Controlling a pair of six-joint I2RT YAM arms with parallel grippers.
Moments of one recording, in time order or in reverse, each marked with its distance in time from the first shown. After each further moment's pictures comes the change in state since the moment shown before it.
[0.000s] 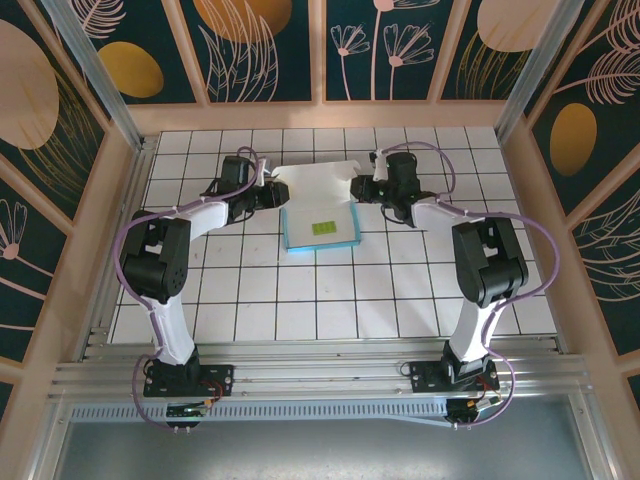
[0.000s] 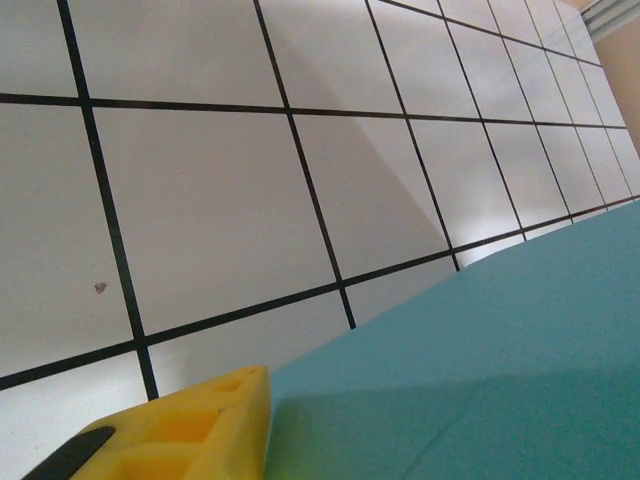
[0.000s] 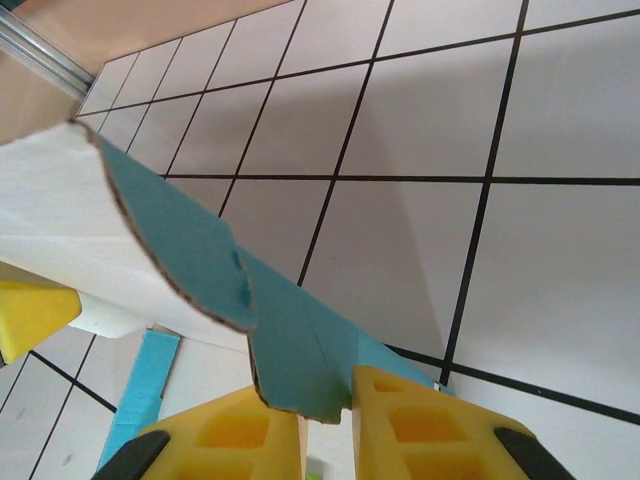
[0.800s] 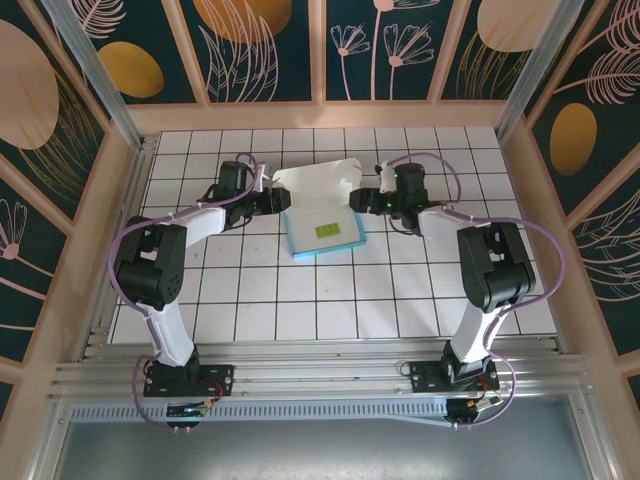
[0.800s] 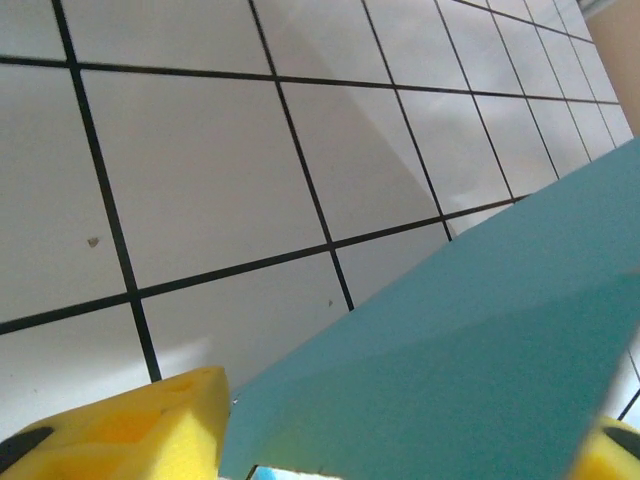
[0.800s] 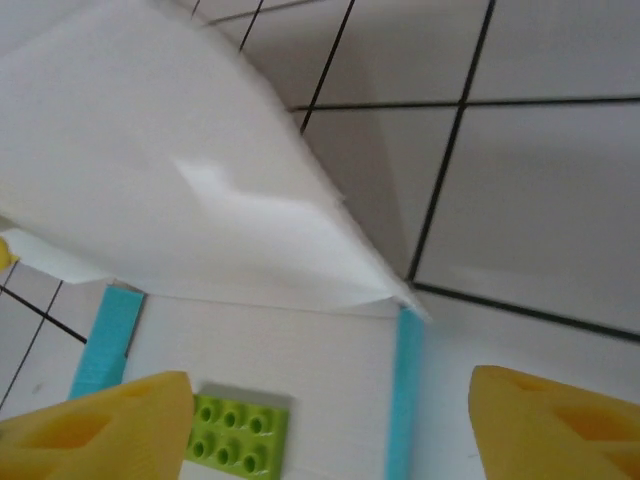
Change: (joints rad) left arm 0.000 -0.062 -0.070 0.004 0.010 0.032; right arm -0.051 -0.043 -0.094 -0.012 -0.067 -0.111
